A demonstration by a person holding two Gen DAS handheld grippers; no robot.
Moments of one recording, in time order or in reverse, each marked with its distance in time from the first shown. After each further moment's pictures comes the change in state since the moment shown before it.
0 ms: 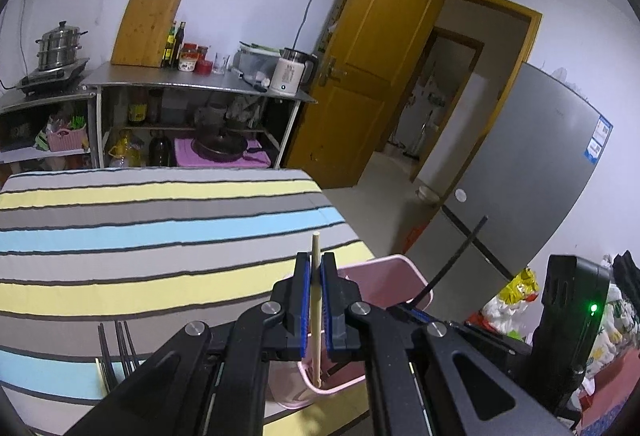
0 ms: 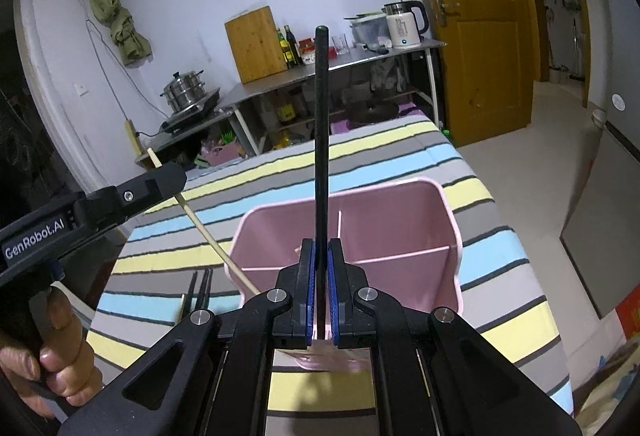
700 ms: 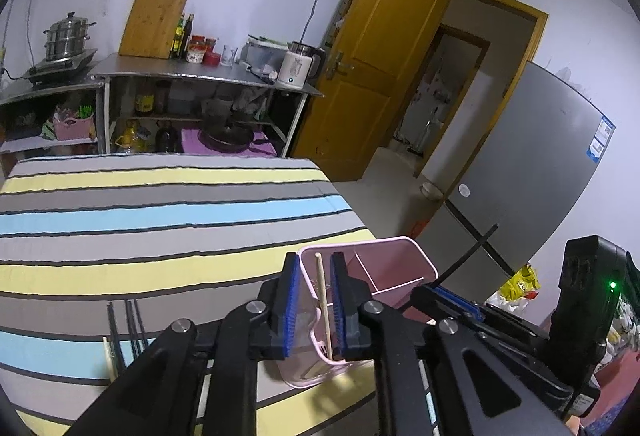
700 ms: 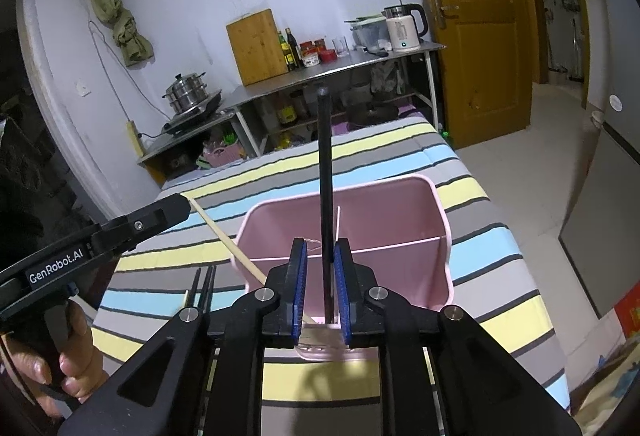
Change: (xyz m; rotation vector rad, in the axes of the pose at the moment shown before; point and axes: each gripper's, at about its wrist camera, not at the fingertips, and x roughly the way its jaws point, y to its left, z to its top) left arm -0.022 0.007 -0.010 -0.023 0.002 0.009; right arm -0.026 0.004 -0.002 -0.005 -0.029 0.006
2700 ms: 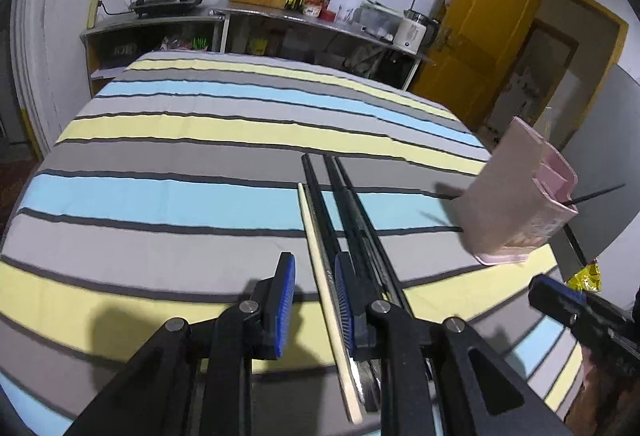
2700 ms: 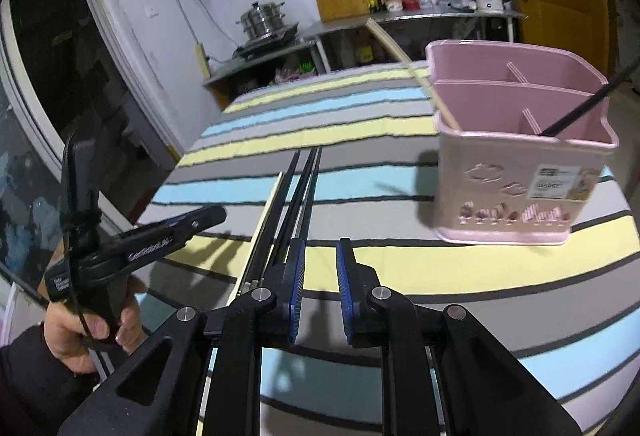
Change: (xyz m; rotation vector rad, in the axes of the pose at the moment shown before) left arm -0.055 0.155 -0.138 -0.155 0.115 0.298; right arm 0.040 0.088 -0.112 -0.160 0.212 0.198
